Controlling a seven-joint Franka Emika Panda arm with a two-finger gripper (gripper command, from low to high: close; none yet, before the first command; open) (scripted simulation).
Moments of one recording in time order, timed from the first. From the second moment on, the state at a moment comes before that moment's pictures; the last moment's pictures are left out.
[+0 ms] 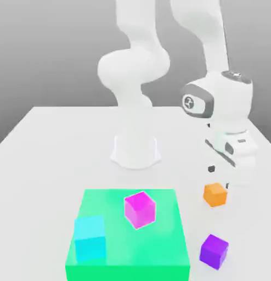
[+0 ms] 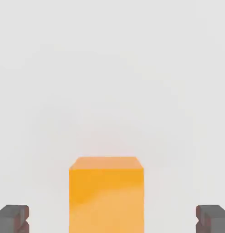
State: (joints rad) arm 0.73 0.11 0.04 -2.92 -0.03 3.03 -0.30
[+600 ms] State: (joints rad) arm 0.75 0.03 0.03 -2.93 0.00 2.96 -0.32
